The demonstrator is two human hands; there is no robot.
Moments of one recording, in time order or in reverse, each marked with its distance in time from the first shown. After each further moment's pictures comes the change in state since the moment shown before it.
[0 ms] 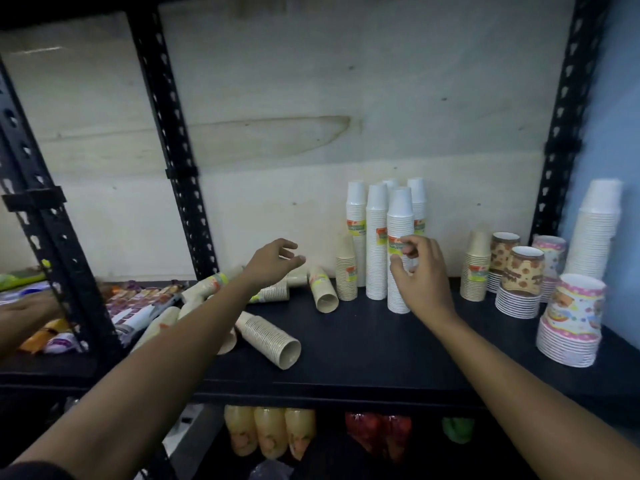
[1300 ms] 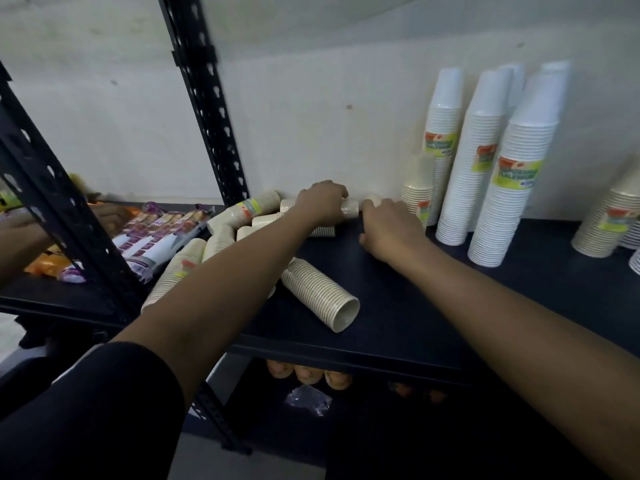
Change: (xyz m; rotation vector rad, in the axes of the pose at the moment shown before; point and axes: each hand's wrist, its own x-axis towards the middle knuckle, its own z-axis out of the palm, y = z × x) left_hand 0.095 -0.078 0.043 0.774 -0.149 0.111; right_hand -0.002 -0.045 0.175 -0.738 -0.852 -0.003
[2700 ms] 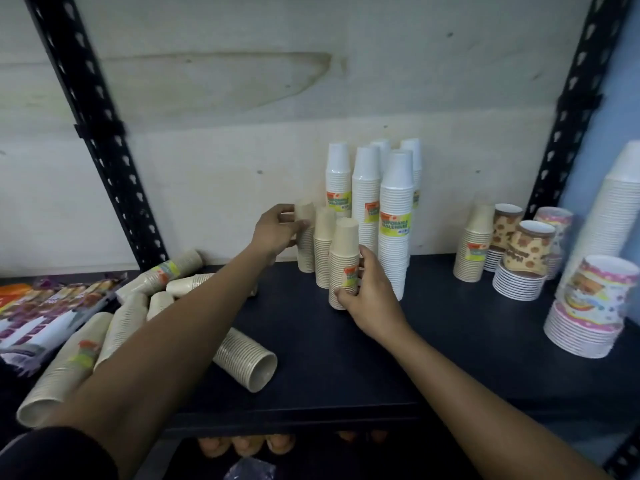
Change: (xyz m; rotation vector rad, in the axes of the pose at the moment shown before) left_hand 0.027 0.072 -0.020 -1.300 0.143 -0.143; right_hand -0.074 0.093 0.017 0.848 0.338 0.142
